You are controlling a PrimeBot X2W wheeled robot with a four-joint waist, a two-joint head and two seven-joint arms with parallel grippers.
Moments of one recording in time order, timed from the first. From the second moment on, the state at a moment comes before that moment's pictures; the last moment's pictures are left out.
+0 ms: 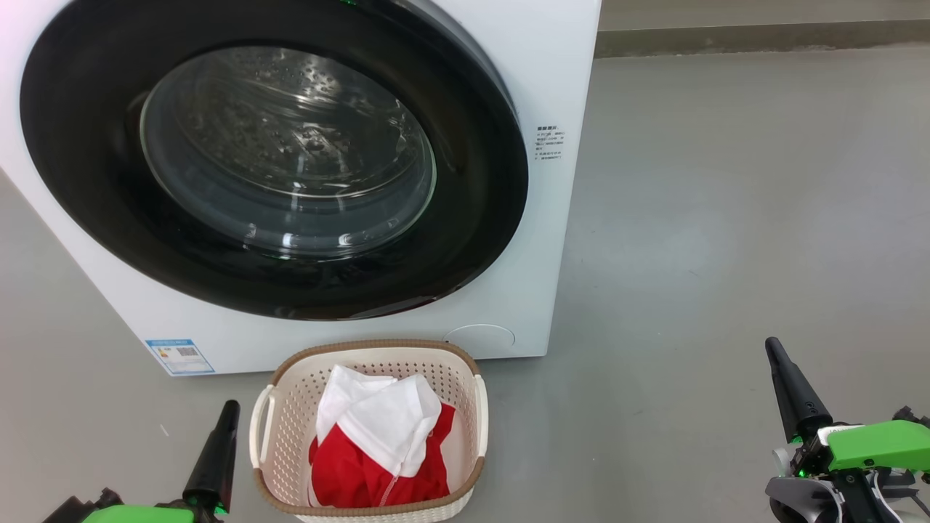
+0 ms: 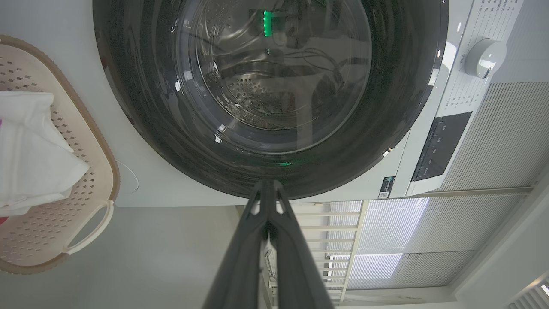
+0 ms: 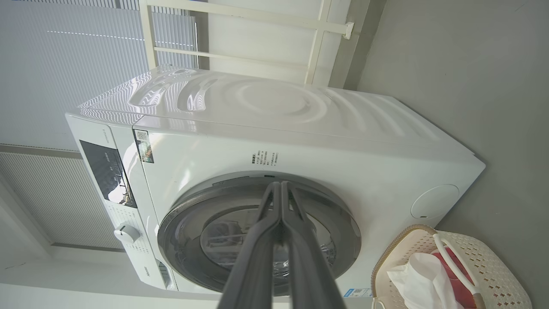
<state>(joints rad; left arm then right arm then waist) -0.07 0.04 0.08 0.27 -1.60 -0.12 0.11 -0.07 -0.04 -0.13 0.27 1.60 0.13 0.11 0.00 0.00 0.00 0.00</state>
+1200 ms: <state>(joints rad) -0.07 0.04 0.08 0.27 -1.60 -0.12 0.11 -0.07 -0.04 -0.13 0.27 1.60 0.13 0.11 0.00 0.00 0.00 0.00</state>
